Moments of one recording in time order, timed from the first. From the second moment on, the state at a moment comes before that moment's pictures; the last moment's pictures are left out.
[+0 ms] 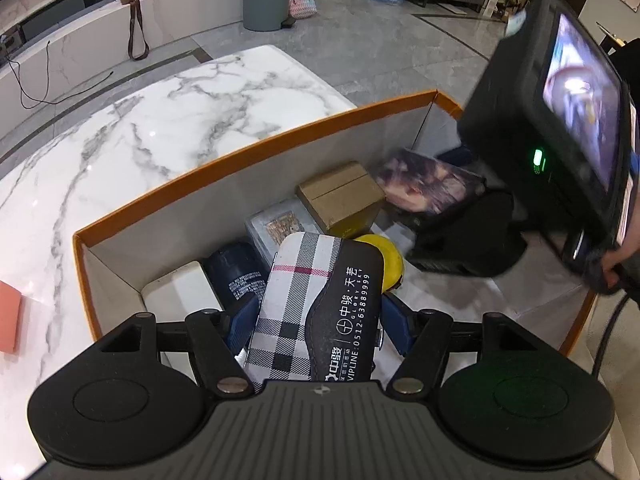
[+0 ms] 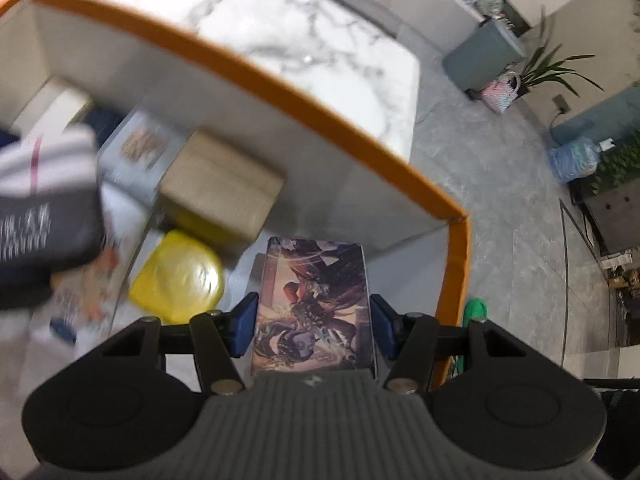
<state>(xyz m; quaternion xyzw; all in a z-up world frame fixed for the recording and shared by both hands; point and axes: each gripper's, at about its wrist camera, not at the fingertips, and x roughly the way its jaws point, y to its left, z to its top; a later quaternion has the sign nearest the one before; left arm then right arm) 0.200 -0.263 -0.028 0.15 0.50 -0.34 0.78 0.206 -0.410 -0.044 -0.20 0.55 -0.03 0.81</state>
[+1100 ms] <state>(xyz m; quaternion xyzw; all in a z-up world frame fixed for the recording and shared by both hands) 0.193 -0.288 -0.046 0.19 0.51 -0.37 0.75 0.151 -0.413 -0.064 -0.40 0.51 0.20 0.74</state>
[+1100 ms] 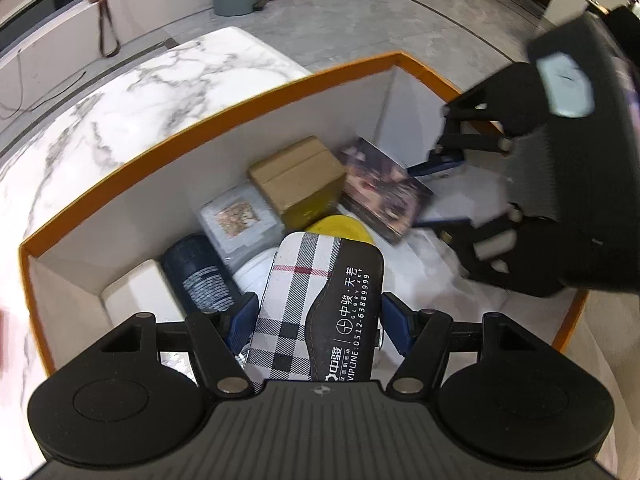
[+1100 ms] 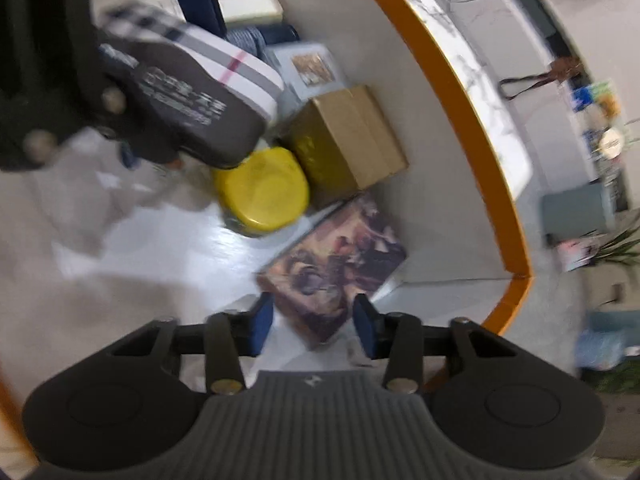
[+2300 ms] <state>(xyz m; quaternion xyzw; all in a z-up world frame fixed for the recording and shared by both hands) 0.177 -0.347 -0.066 0.33 0.50 -0.50 0.62 0.135 -0.431 -0.031 -0.34 0.53 0.30 0.72</state>
